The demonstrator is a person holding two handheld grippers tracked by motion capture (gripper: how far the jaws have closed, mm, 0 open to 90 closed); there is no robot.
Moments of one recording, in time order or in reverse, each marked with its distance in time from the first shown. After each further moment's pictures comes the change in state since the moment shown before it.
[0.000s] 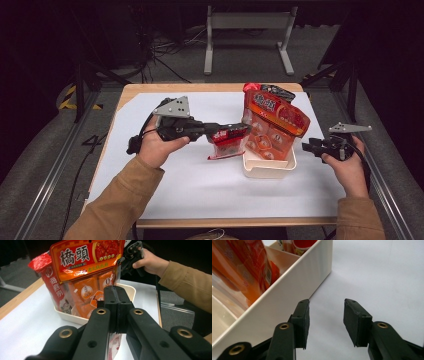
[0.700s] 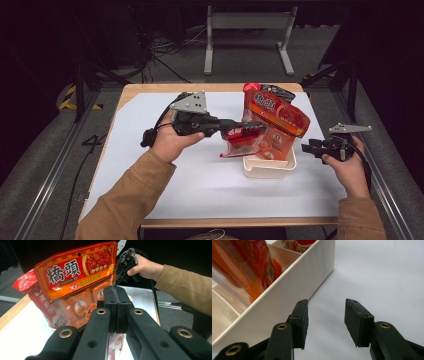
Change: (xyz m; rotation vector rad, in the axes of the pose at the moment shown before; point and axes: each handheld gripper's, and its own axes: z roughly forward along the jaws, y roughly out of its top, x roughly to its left) left arm 0.000 0.021 0.030 -0.008 -0.051 0.051; right arm -0.002 -0.001 -0.001 0.007 0.021 0.005
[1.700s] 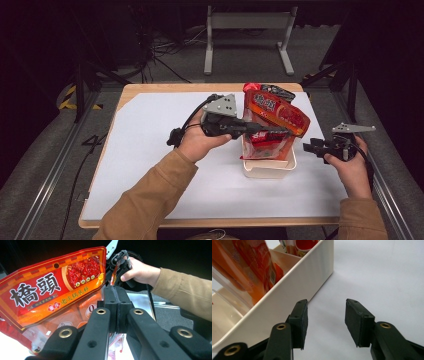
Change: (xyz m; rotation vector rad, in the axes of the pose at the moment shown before) left arm -0.005 0.014 0.055 -0.005 -0.063 0.040; right arm -0.004 -0.001 -0.005 -0.026 0.016 0.015
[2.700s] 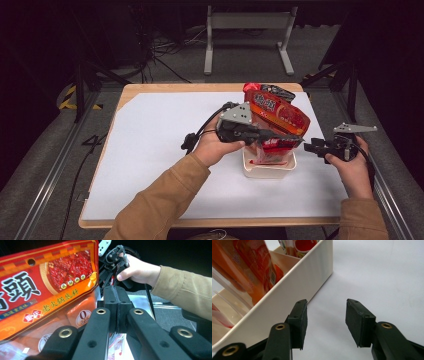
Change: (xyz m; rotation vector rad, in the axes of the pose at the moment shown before) left arm -0.001 -0.011 0.041 -0.009 -0.043 0.018; right arm -0.002 -0.001 -0.002 -0.007 0.004 0.010
